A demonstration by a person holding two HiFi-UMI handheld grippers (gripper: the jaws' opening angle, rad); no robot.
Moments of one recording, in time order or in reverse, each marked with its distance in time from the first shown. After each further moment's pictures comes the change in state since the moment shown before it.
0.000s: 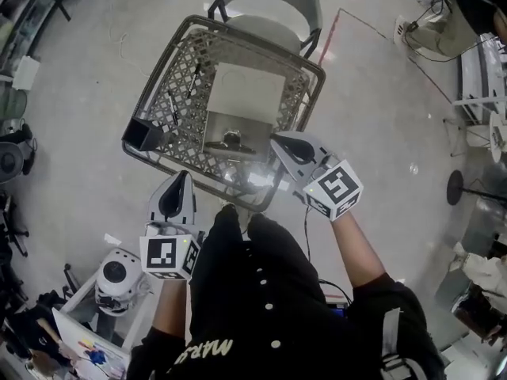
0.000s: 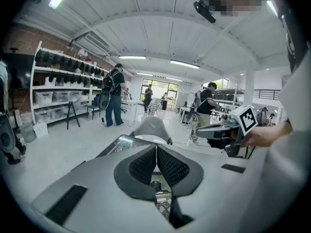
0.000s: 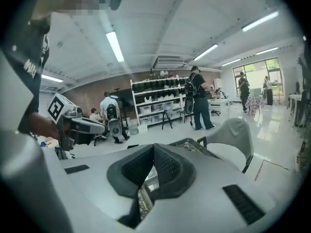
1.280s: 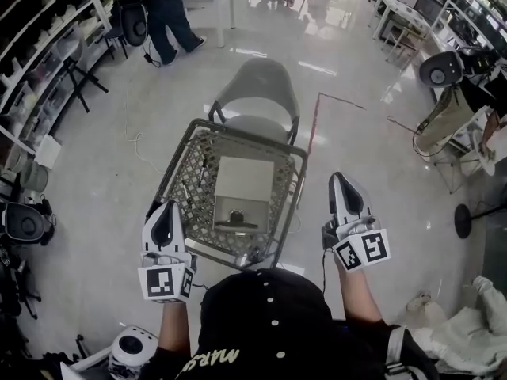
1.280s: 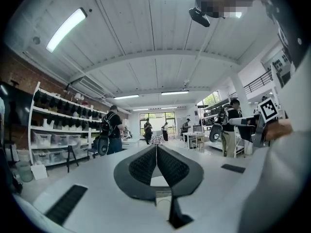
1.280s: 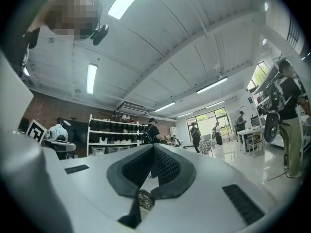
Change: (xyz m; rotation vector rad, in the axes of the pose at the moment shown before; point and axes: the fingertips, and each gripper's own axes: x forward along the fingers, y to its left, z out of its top) left arm -0.044 -0.002 0.153 0.222 -0.419 0.043; right arm -0.195 -0.044 0.141 -0.016 -0.569 -0.569
